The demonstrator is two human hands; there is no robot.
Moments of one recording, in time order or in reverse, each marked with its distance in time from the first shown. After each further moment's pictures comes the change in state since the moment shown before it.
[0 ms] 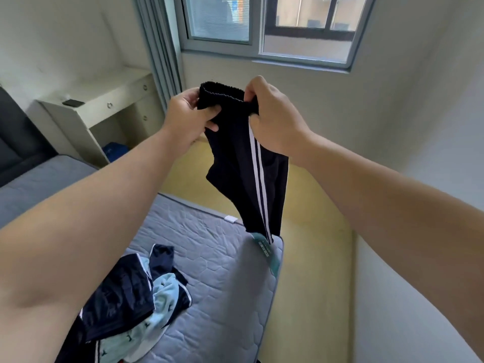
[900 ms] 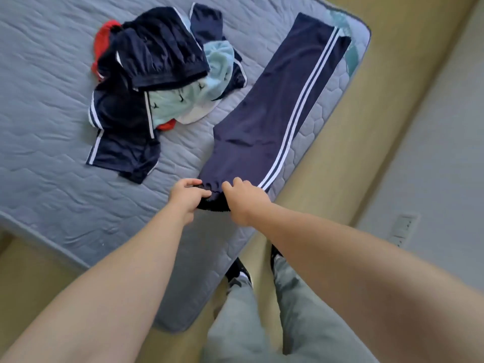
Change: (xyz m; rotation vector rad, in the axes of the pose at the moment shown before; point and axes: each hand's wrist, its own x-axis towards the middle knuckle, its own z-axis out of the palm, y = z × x) left_hand -0.658 -0.450 -0.188 -0.038 0.340 -1.304; right_hand -0.608 -0.138 0.483 -0.273 -1.133 0.140
